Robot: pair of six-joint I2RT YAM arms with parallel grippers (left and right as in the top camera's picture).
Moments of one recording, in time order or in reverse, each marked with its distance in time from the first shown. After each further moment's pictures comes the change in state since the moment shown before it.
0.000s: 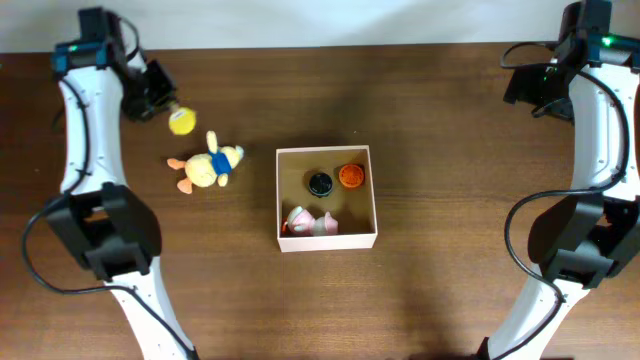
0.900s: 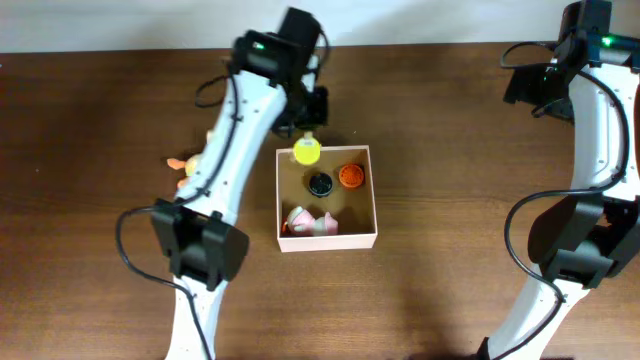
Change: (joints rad) left arm -0.594 0.000 0.141 -0.275 -0.177 0.024; right arm 0.000 0.000 0.000 0.000 0.000 0.000
